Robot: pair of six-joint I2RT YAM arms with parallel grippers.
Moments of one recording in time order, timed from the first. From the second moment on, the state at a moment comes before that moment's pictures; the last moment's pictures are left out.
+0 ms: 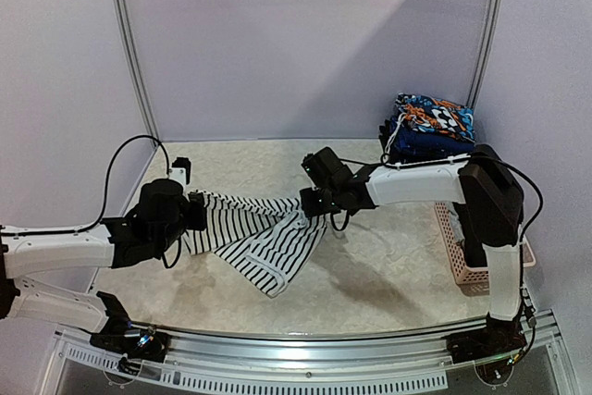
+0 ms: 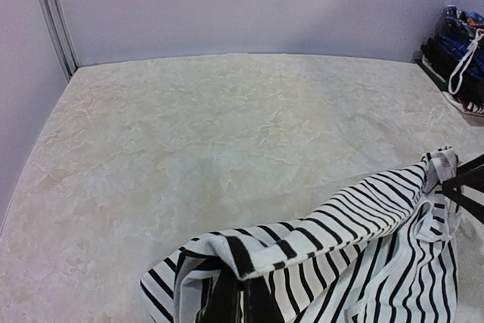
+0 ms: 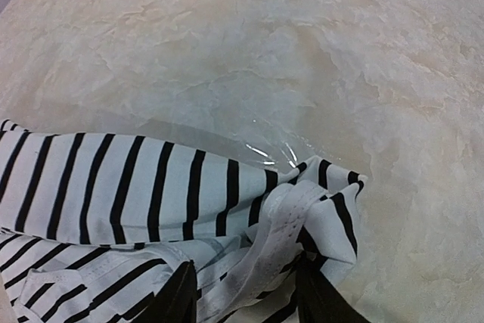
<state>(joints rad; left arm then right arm) -0.73 1.10 0.49 0.14 -0.59 -0.33 0.89 2.10 1.51 -0.25 0.29 0.45</state>
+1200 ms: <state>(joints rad) -0.73 0.90 0.46 0.07 -0.63 -0.34 0.84 1.62 0.94 -0.29 0.35 0.42</state>
